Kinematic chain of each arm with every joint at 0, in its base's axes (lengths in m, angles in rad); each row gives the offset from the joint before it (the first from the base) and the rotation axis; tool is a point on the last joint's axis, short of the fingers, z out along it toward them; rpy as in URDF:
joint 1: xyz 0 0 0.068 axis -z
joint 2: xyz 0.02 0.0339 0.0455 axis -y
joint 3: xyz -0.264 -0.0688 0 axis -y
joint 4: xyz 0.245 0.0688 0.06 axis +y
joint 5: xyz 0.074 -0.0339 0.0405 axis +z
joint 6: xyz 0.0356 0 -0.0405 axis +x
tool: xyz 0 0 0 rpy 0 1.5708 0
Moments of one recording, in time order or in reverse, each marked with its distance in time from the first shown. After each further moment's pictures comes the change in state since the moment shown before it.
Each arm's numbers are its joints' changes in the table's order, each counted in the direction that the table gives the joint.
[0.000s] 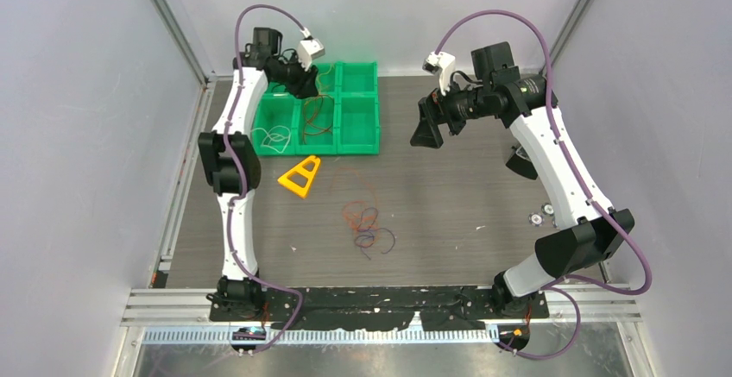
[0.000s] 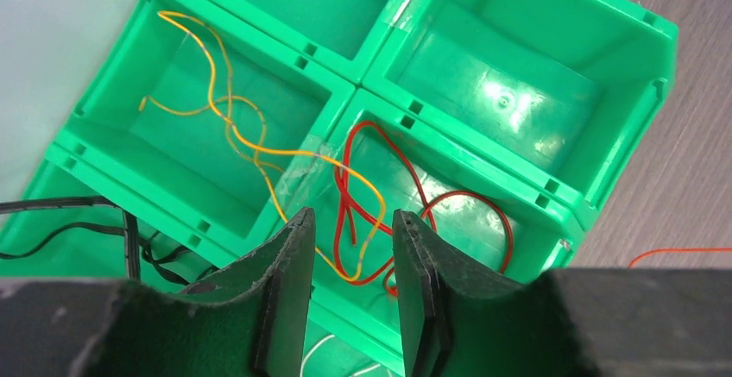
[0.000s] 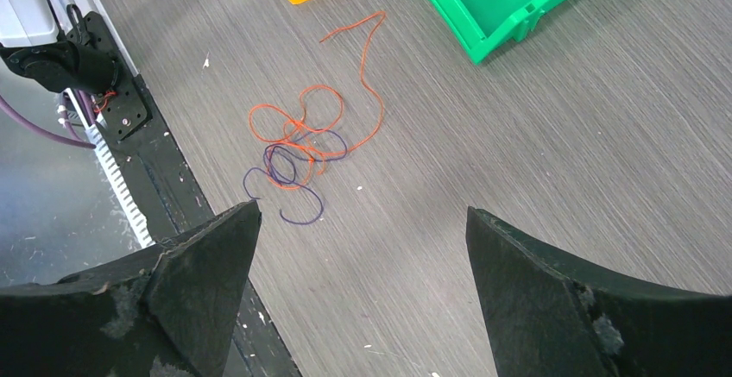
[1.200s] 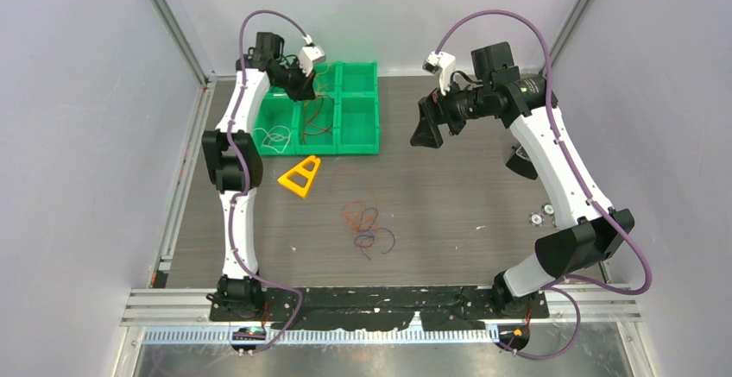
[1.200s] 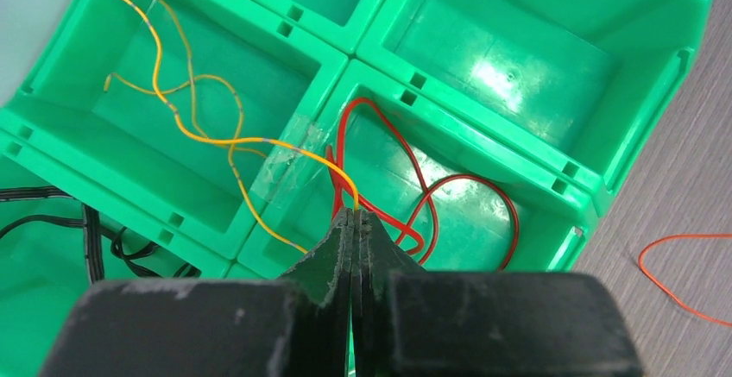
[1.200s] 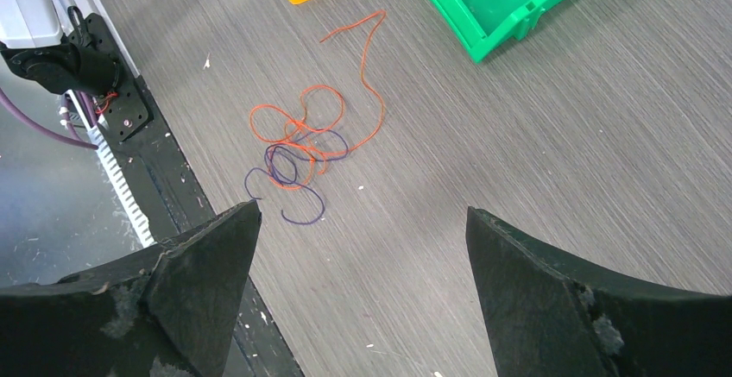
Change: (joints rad) left arm -0.005 -0.055 0.027 0.072 0.010 0.039; right arm 0.000 0.000 0.000 0.000 -0.001 0.007
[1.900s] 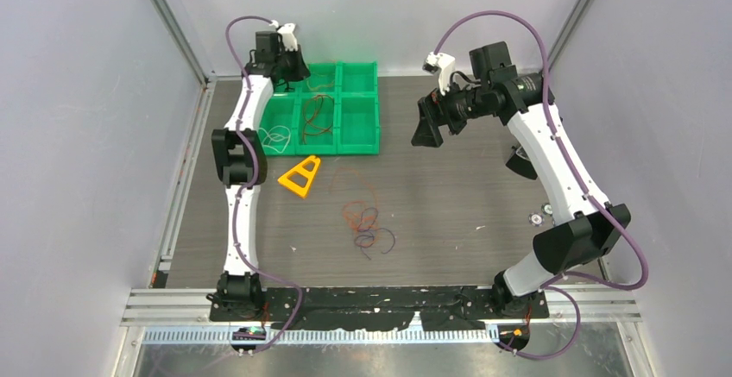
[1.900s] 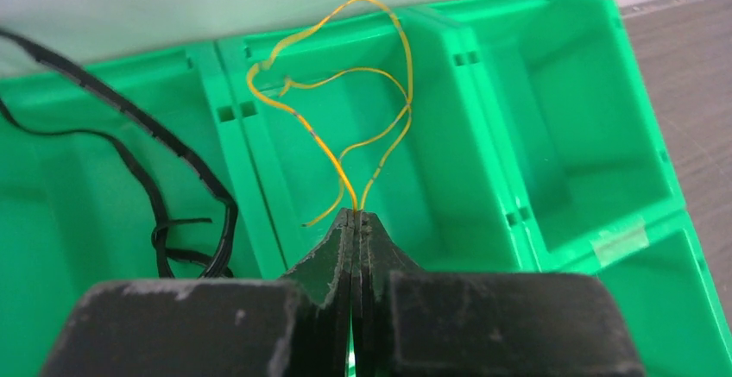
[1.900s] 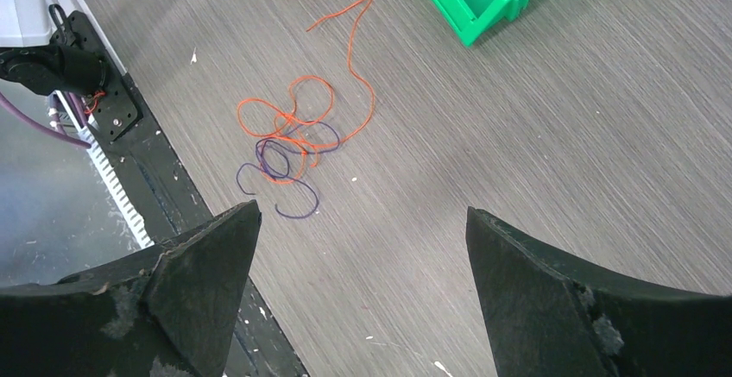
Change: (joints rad) left arm -0.025 -0.175 0.118 -0.471 0.265 -0.816; right arm 0.005 -0.018 0.002 0.012 -0.025 0.004
